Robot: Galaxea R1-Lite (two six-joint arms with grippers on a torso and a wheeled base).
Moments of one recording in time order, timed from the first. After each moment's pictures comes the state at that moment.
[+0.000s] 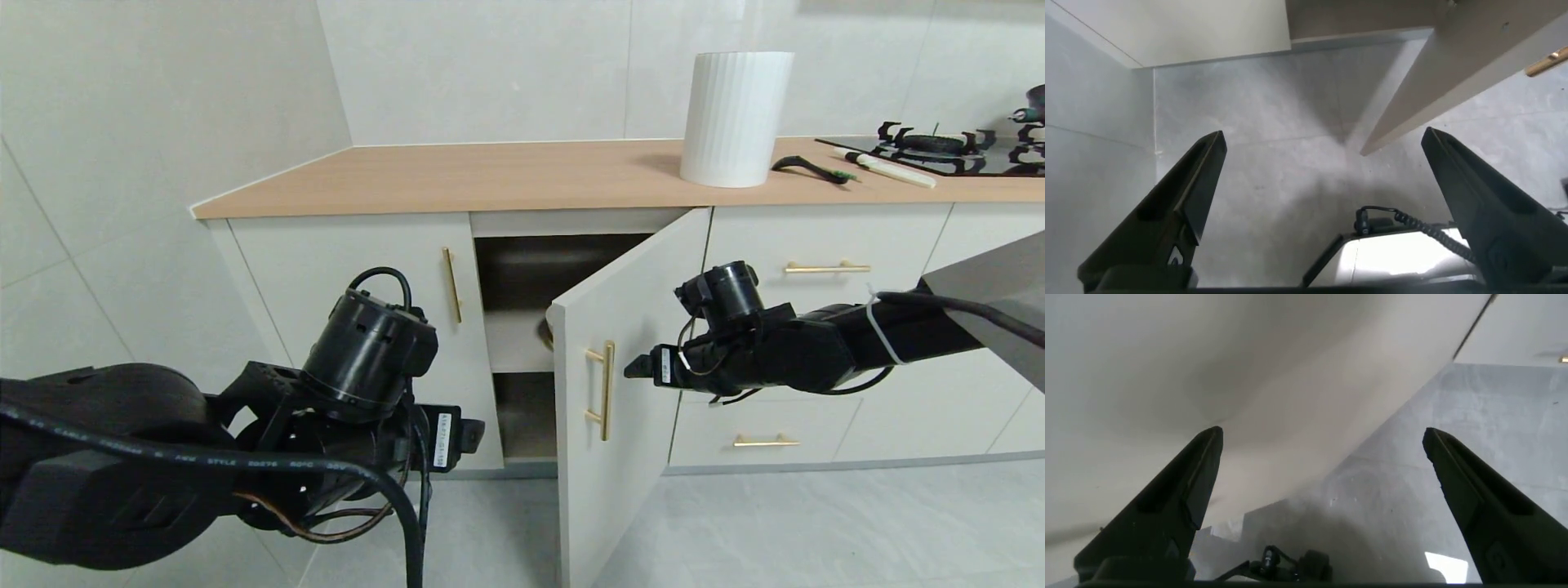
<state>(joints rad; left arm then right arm) -0.65 1.68 -0.91 0.03 0.41 -0.41 0.45 2.14 -1.35 -0.09 -0.01 0.41</state>
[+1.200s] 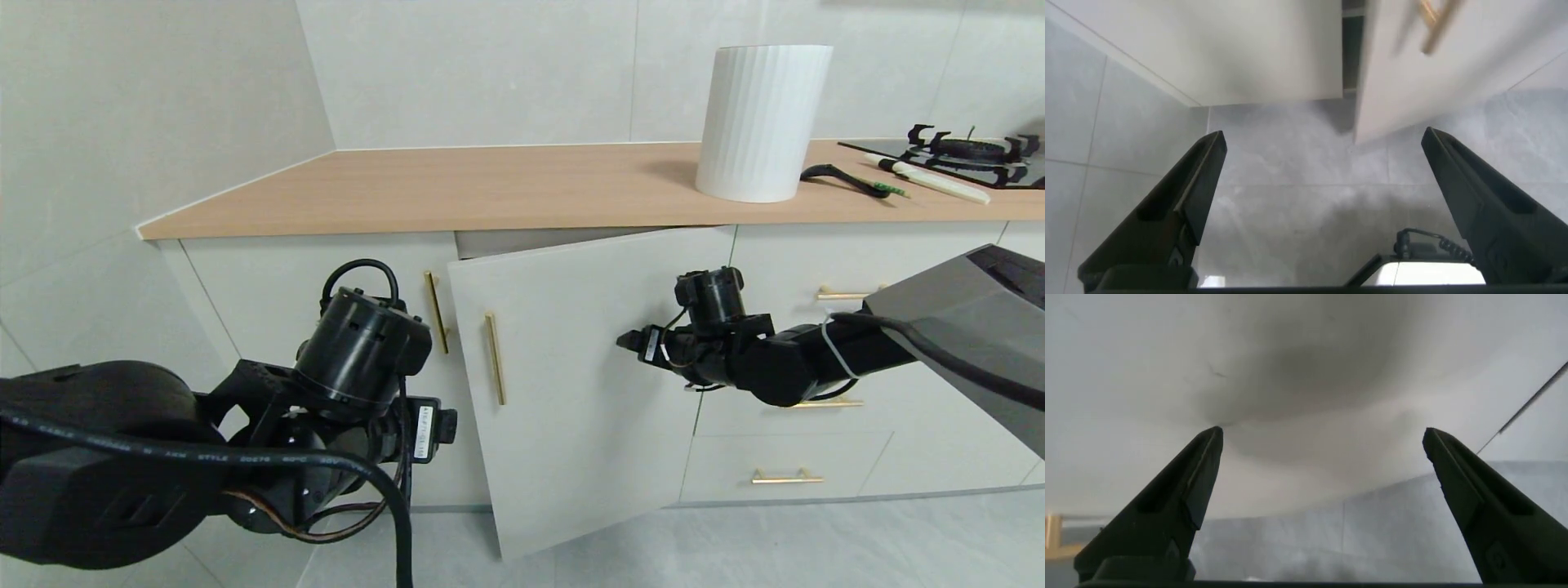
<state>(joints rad) -0.65 1.67 -0.91 0.05 0.57 -0.38 0.45 2.24 -1.38 -0.35 -0.12 0.55</state>
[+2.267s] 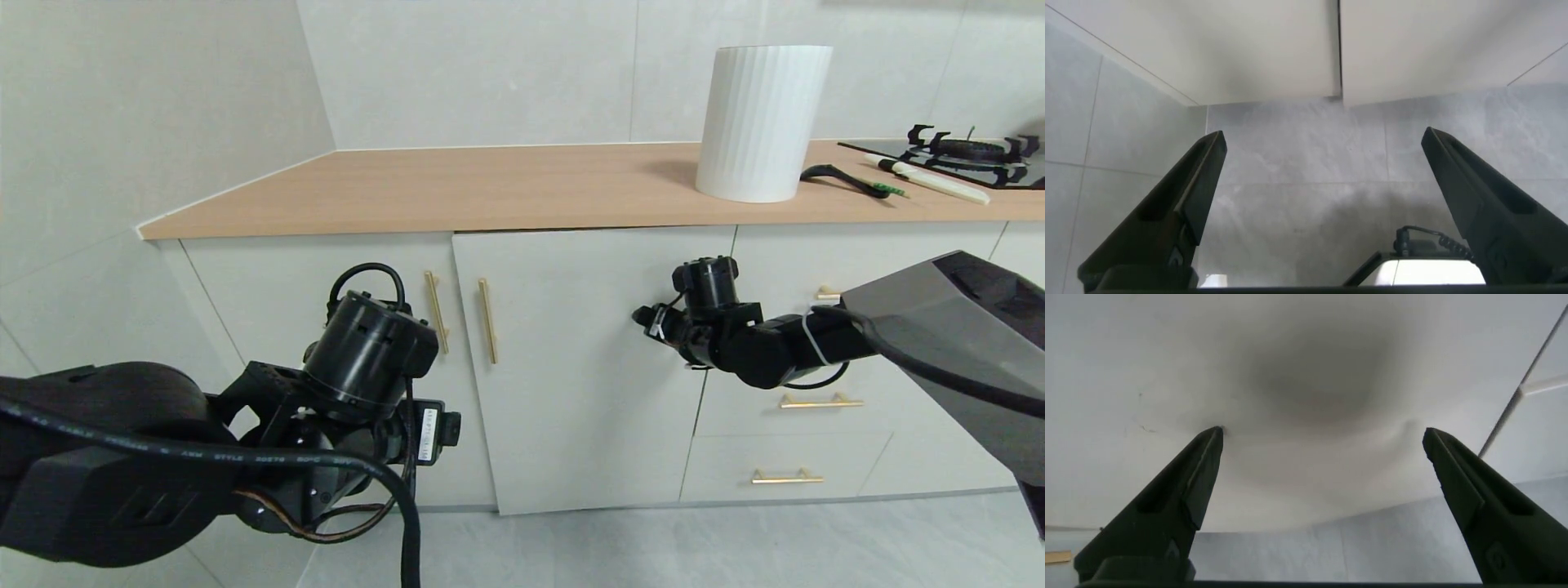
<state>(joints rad) -0.65 1.68 -0.91 0.05 0.57 -0.38 0.41 2.33 -1.54 -0.35 -0.29 0.62</state>
